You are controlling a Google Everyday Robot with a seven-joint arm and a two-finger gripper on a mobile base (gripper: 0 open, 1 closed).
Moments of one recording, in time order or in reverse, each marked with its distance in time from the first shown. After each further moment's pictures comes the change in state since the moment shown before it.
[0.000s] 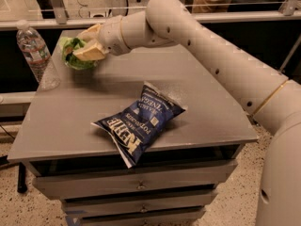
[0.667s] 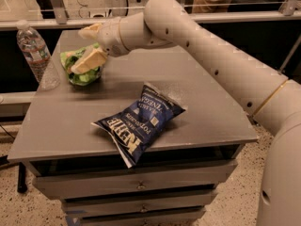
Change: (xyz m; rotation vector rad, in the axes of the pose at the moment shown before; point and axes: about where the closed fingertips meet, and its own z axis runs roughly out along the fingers) arm 0.000 0.006 0.004 -0.008 0.006 0.006
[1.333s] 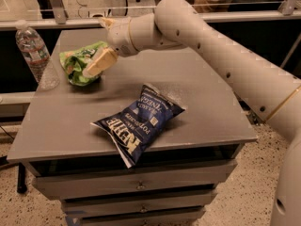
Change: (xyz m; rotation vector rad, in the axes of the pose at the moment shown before) arm 0.011 -0.007 -0.022 0.049 0.016 0.025
